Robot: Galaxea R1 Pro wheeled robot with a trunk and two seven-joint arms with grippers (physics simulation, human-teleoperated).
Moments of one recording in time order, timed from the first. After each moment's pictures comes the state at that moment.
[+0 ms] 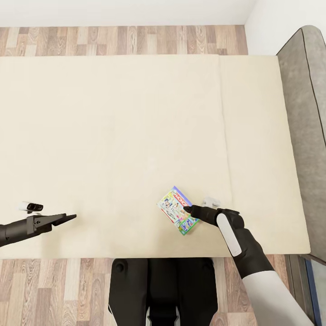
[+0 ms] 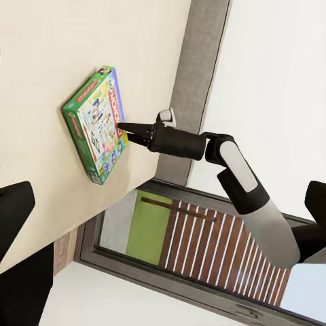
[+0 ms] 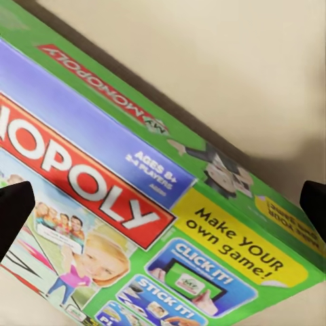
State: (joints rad) left arm -0.52 0.58 0.21 -1.12 0.46 0.91 -1.57; right arm -0.67 0.02 0.09 -1.19 -0.50 0.80 -0.07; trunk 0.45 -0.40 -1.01
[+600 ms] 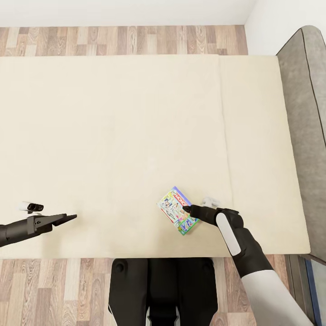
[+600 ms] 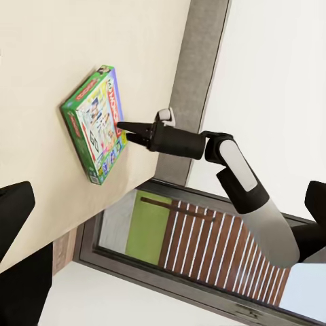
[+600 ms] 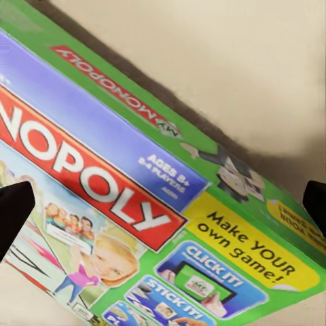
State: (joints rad) left arm -0.51 0.58 0.21 -1.12 0.46 0.91 -1.57; right arm -0.67 0.02 0.09 -1.18 -0.50 0.80 -0.07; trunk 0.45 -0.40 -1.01
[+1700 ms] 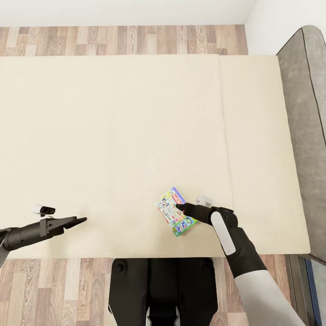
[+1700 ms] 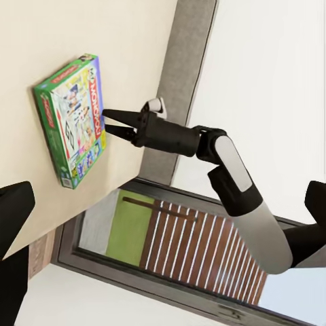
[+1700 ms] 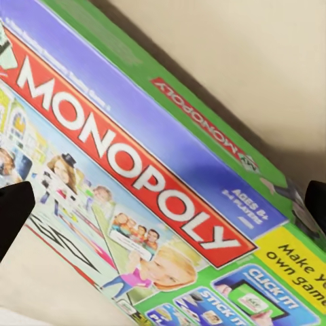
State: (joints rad) left arm -0.52 0.51 0.18 -1.10 0.46 0.90 -1.56; right arm -0.67 0.08 0.09 -1.20 -0.52 0.82 -0.06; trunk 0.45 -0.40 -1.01
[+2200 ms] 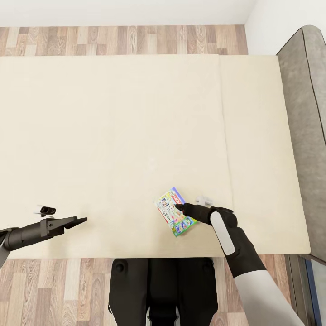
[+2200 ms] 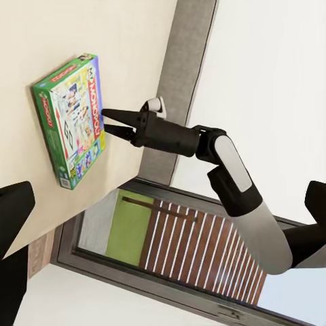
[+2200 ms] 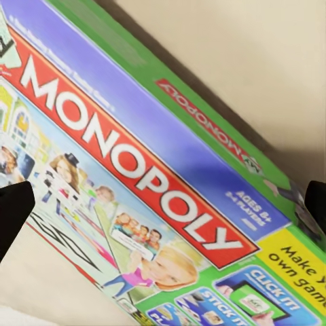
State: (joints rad) left arm -0.52 0.50 0.18 -1.10 0.46 0.90 -1.56; right arm -0.67 0.08 0.09 -1.20 -0.52 0.82 -0.06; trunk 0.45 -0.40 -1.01
